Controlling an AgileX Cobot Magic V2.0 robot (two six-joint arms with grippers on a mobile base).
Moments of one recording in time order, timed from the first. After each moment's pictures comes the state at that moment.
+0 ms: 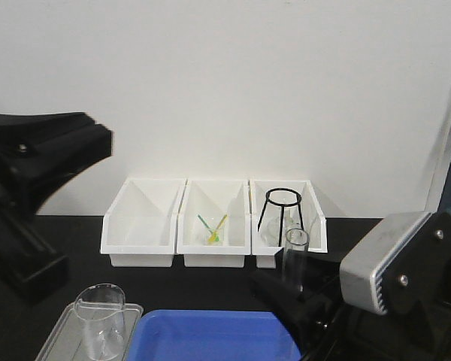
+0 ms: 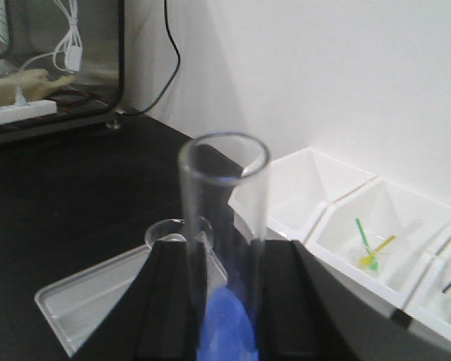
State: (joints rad) left arm -0.74 0.91 -1.07 0.64 0.25 -0.38; right arm 0.71 1.03 -0.73 -0.05 -0.09 -0.08
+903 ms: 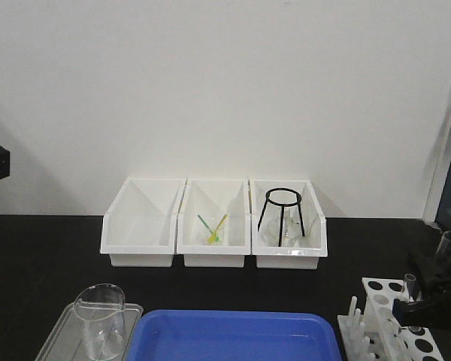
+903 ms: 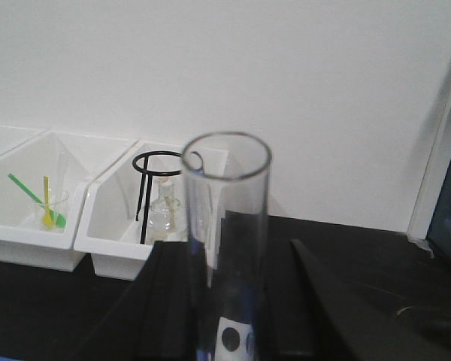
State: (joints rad) left arm -0.73 0.80 -1.07 0.67 0.50 -0.38; right arm 0.07 1.26 -0.47 -0.06 -0.65 -0.04
